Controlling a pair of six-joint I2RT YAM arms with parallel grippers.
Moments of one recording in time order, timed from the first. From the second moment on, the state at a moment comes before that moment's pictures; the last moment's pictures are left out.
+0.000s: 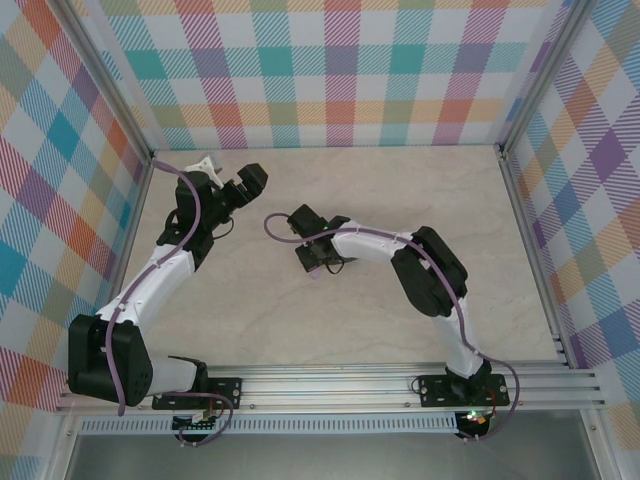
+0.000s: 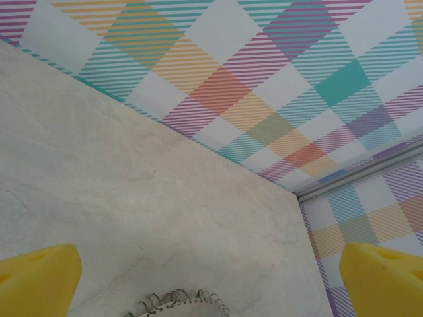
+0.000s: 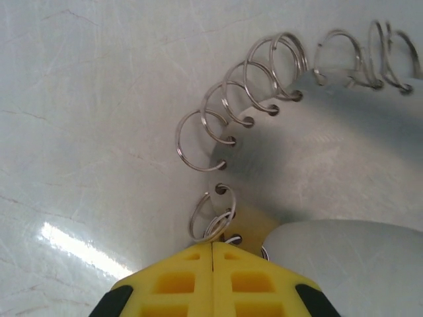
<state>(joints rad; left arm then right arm) -0.19 1.31 0.94 0.10 0.22 -0.76 0.83 2.12 1.54 -0.58 0.12 0.23</state>
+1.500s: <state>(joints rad) -0.33 1.38 0.87 0.21 0.40 -0.84 0.44 1.57 1.23 -0.17 -0.43 0.67</state>
